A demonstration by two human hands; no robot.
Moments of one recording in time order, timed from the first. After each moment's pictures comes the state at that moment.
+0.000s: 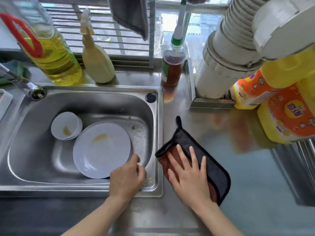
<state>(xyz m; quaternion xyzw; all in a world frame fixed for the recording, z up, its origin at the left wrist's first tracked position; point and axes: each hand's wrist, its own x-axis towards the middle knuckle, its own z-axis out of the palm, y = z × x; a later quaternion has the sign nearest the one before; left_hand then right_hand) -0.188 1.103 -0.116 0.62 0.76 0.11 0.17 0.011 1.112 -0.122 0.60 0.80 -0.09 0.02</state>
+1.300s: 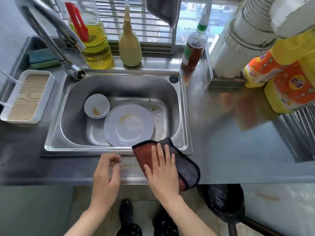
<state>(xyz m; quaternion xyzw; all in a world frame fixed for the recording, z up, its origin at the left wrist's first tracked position) -0.316 0.973 -0.056 0.52 0.70 0.40 0.29 -0.156 0.996 -0.115 0.63 0.77 -0.13 0.00</state>
